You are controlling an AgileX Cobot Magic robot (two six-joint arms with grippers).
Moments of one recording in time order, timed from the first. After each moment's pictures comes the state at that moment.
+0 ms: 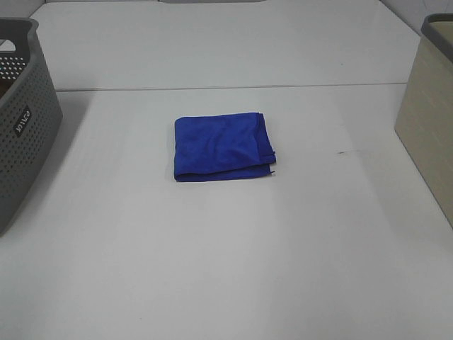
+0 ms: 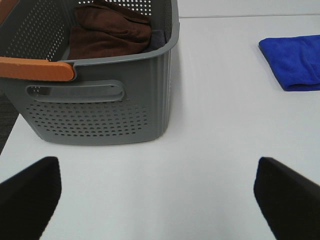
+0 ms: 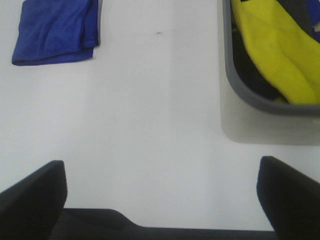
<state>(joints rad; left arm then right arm) 0.06 -0.01 -0.50 -0.04 1.05 0.04 0.05 0.67 -0.95 0.14 1.16 -0.01</state>
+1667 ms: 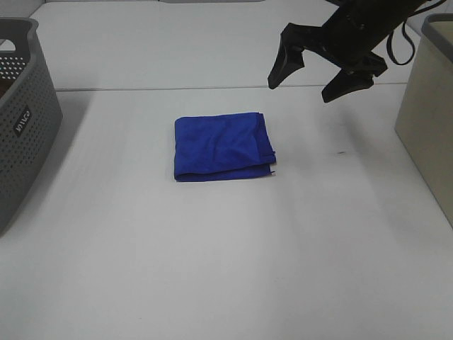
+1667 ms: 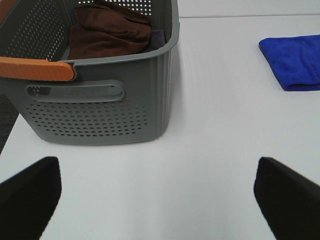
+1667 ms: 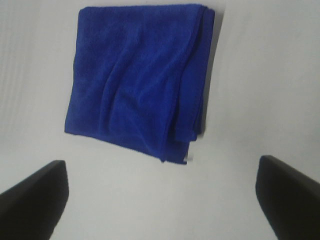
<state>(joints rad) 0.06 -0.01 -0.50 -0.04 1.05 0.04 0.24 2.03 -1.64 0.51 0.88 -0.20</state>
